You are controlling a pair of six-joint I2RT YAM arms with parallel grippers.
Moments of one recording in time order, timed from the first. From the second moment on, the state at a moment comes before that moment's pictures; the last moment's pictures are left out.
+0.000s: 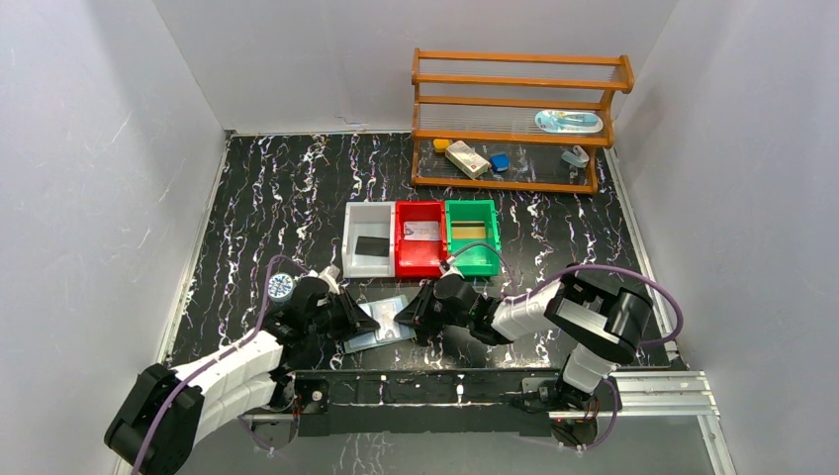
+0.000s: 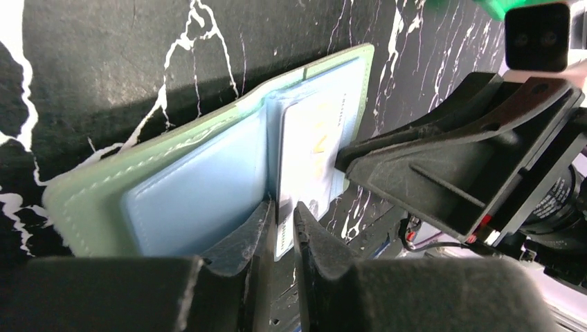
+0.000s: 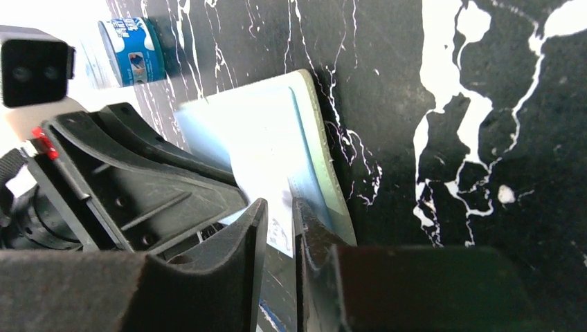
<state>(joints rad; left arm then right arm) -0.55 0.92 0.13 0.07 0.35 -1.03 1.08 1.65 0.49 0.57 -0.04 1.34</state>
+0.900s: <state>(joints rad) -0.53 1.10 0.33 -0.01 0.40 -0.75 1.10 1.61 0.47 0.54 -0.08 1.36</state>
